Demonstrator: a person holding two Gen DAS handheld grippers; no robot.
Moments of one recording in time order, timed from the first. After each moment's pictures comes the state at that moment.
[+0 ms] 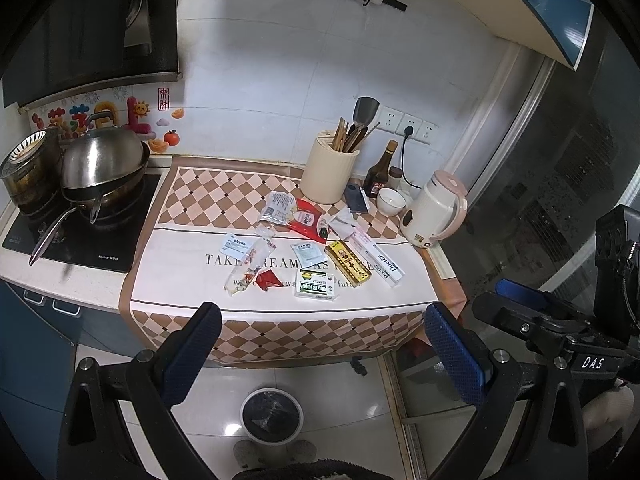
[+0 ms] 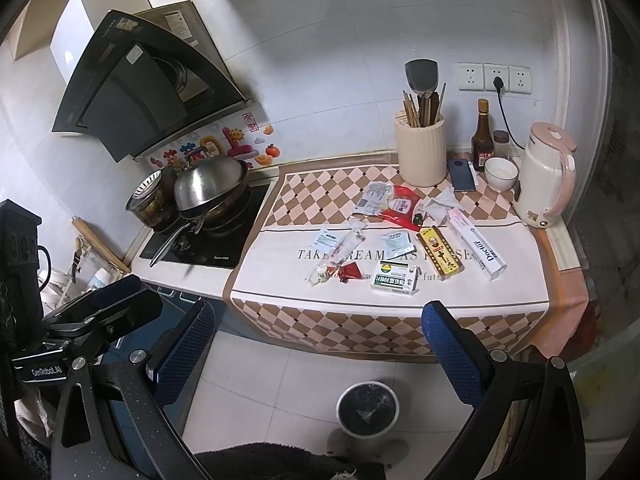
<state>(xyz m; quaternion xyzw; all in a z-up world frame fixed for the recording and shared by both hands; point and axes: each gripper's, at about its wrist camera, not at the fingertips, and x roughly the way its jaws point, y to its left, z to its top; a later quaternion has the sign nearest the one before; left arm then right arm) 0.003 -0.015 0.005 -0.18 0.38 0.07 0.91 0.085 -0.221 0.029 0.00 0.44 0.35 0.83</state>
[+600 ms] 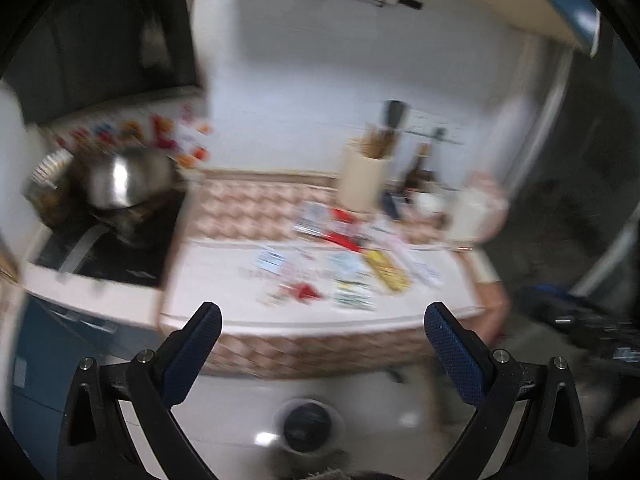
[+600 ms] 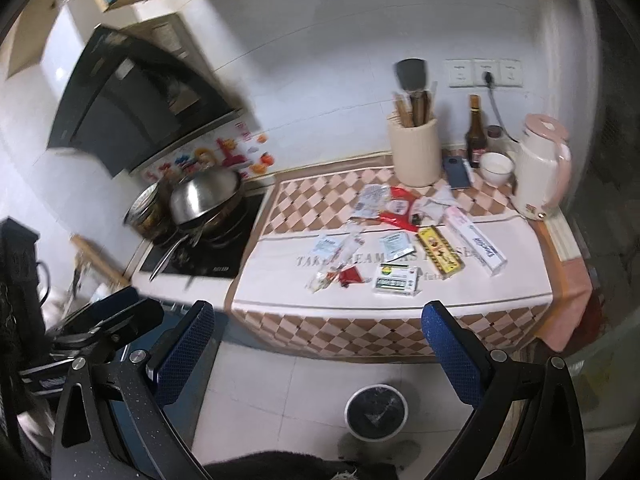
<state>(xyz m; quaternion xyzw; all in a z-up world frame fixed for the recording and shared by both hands) 0.022 -0.008 -0.008 -0.11 0.39 0.16 0.90 0.084 -0.224 0.022 0.03 0.44 0.32 0.84</state>
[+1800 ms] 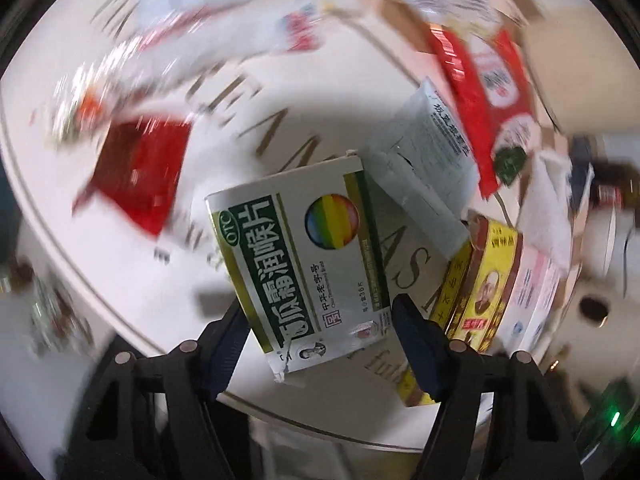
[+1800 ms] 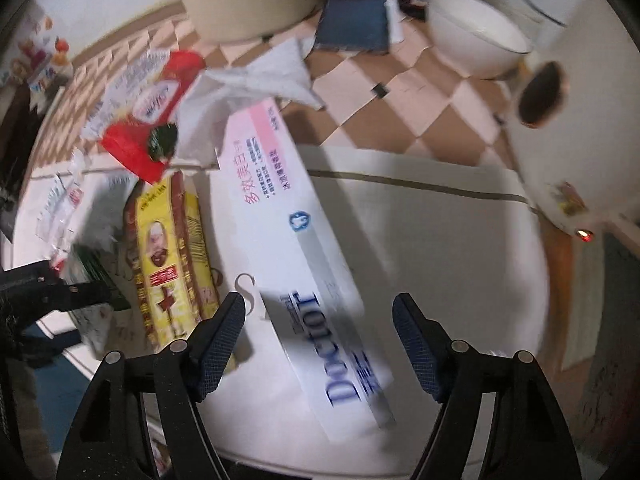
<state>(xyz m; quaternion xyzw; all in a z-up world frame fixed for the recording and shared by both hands) 0.333 0.041 -0.433 -0.45 0.60 0.29 0.59 0.488 -0.227 -0.351 -0.16 0.65 0.22 0.71</state>
